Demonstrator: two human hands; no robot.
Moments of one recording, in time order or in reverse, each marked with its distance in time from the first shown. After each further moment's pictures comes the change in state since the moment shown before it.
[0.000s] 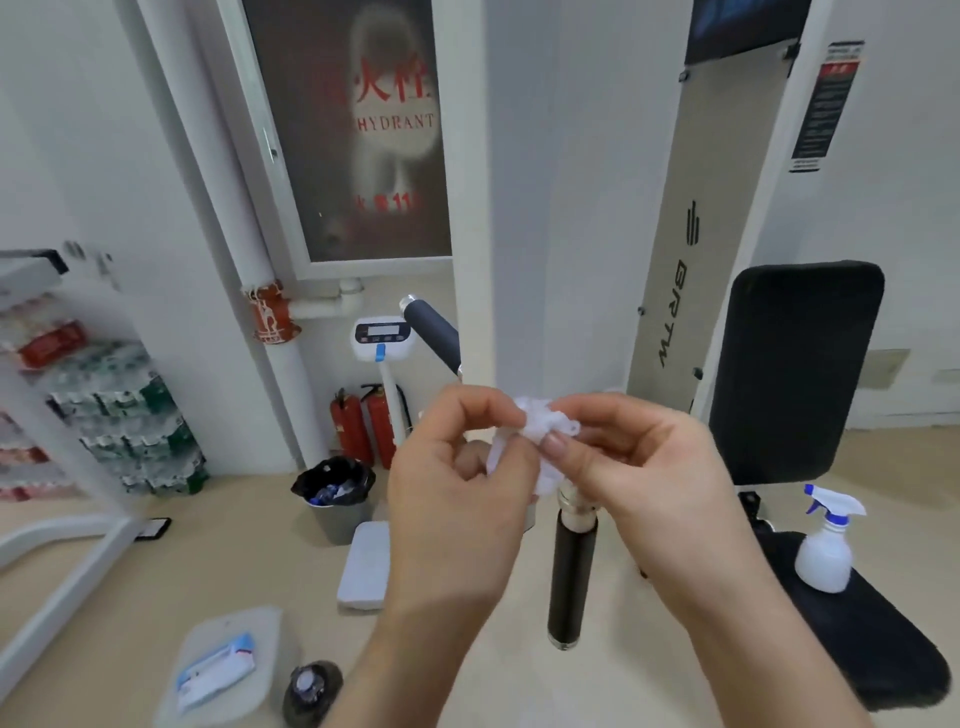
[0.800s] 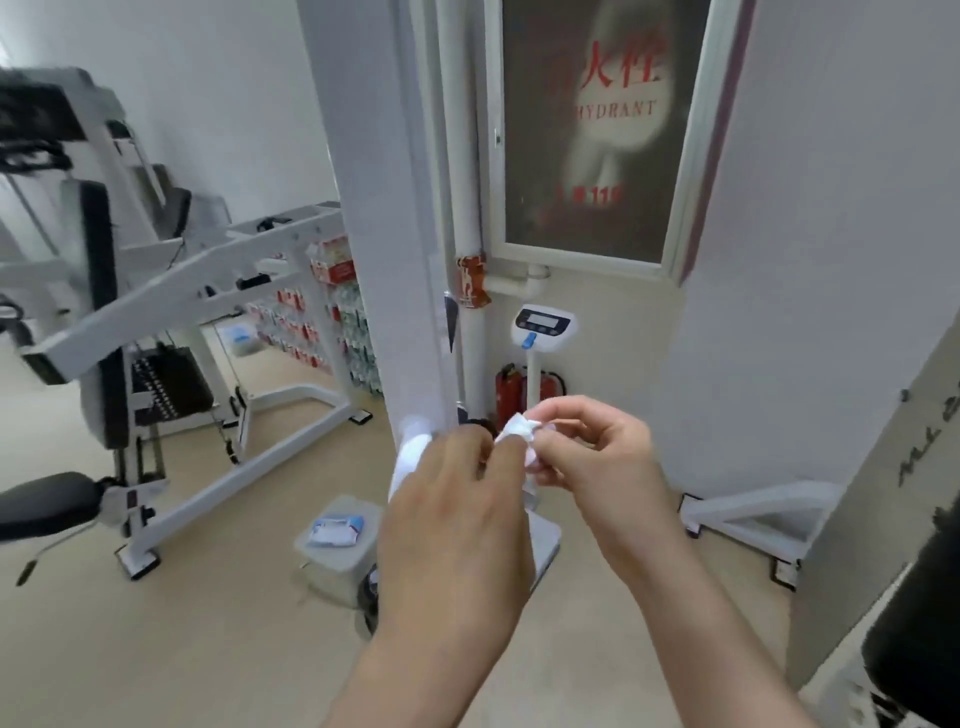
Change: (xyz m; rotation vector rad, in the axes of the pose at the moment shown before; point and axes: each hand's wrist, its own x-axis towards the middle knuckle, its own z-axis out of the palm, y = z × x) left_hand 0.009 -0.039 0.173 1.590 0.362 0.135; right_hand 0.152 0.065 -0.119 0.232 -0.554 0.148
